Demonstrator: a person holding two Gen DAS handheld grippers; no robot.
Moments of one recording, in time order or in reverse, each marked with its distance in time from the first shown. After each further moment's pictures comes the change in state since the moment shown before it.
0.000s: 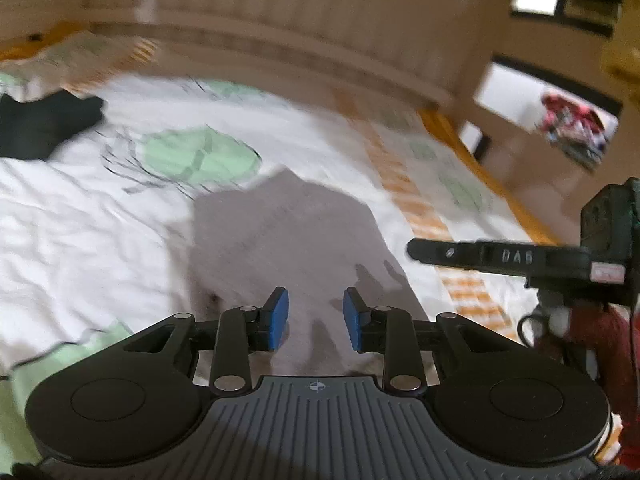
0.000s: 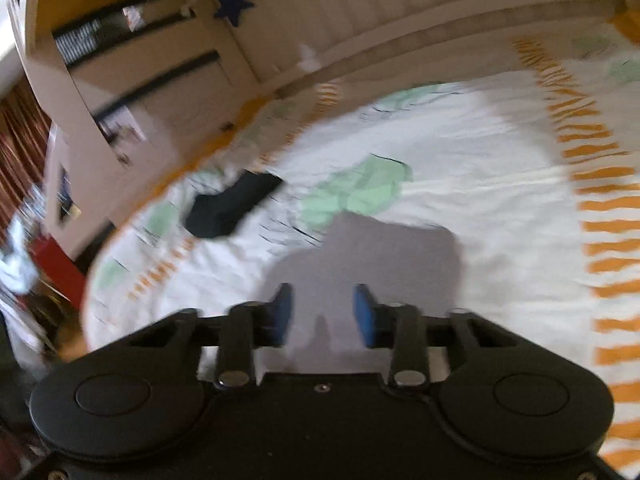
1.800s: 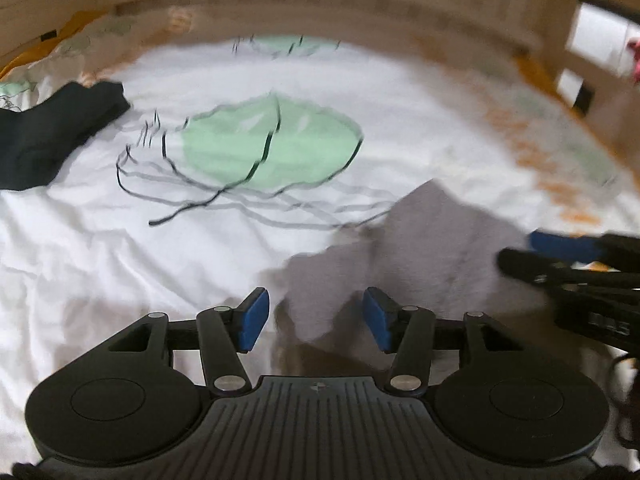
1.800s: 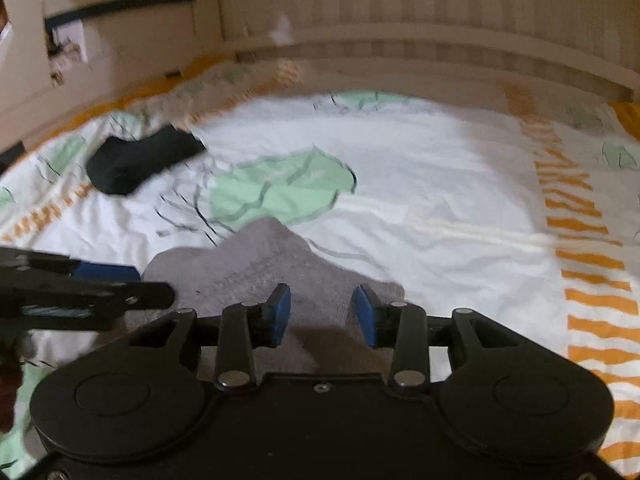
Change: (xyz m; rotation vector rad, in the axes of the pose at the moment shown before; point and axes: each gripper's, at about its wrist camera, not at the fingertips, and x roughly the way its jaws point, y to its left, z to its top) left arm 0.160 0.075 0.066 0.057 0.155 0.280; right arm 0.138 -0.001 0.034 -0.251 0.034 -0.297
